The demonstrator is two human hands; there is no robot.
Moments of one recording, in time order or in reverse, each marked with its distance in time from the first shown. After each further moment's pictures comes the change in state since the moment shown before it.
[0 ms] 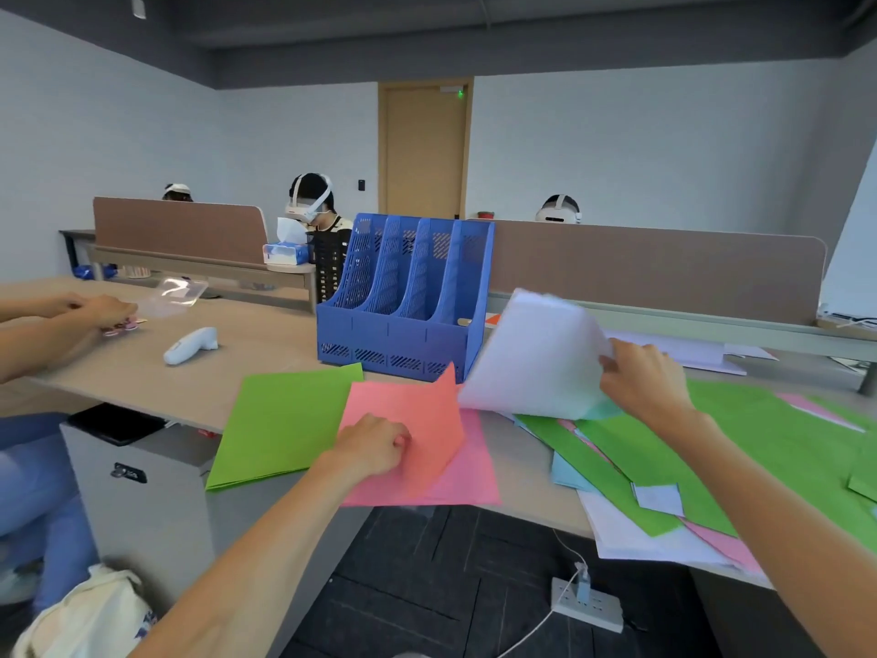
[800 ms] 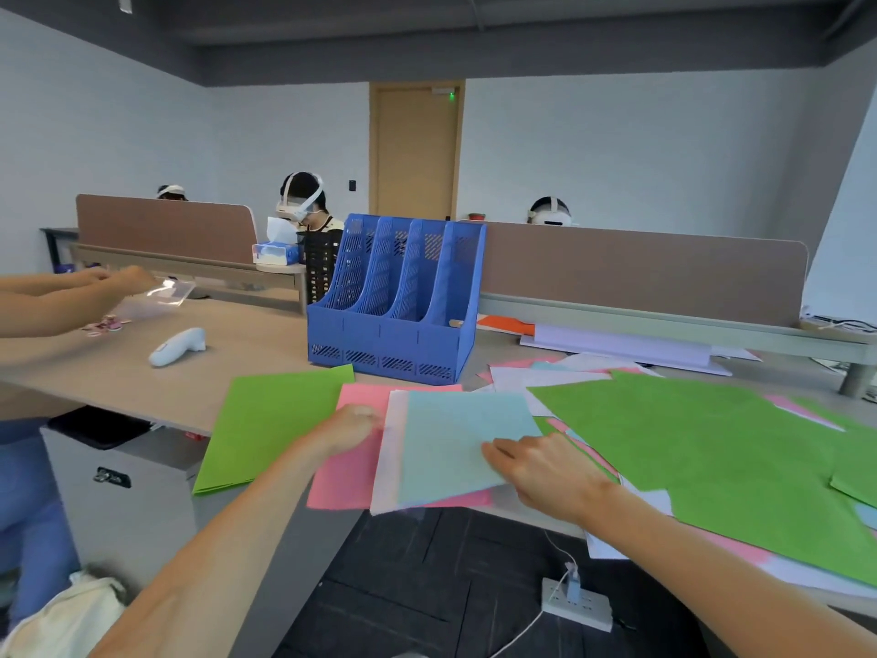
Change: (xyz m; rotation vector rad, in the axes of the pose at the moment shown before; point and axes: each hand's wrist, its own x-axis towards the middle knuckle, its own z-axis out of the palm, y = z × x) left_hand 0.010 -0.020 -0.015 -0.599 -0.034 -0.201; right_hand -0.084 -0.057 0.047 -0.348 -0.005 -0.975
